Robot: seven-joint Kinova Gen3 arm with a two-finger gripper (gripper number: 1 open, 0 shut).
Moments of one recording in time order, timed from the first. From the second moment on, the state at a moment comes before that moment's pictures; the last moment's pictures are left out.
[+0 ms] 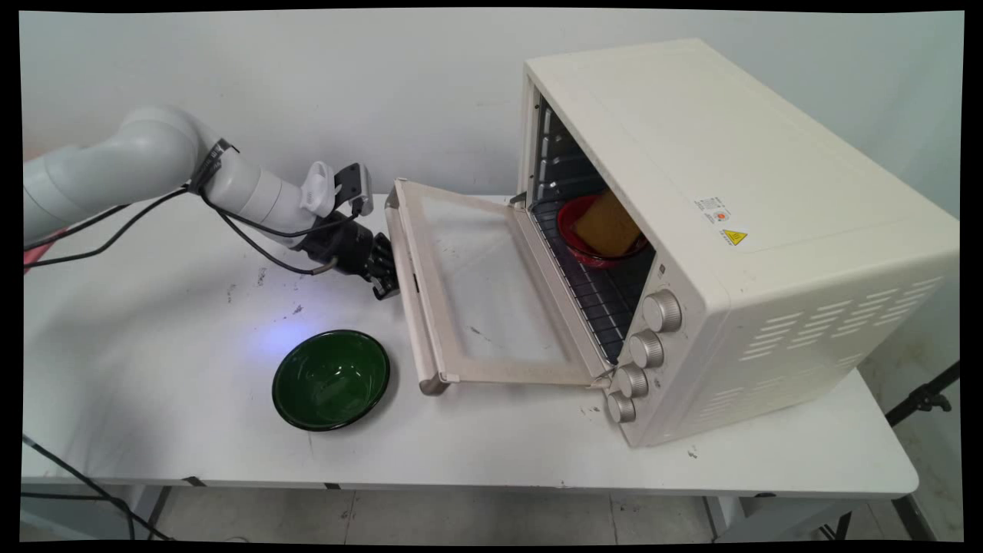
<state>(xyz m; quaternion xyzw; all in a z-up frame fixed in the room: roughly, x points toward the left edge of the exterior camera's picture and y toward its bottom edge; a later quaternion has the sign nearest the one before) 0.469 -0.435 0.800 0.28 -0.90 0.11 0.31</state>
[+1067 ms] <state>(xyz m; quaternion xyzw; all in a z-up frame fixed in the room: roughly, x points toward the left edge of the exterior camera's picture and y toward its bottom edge) 0.452 -0.457 0.851 0.29 -0.88 0.13 0.37</state>
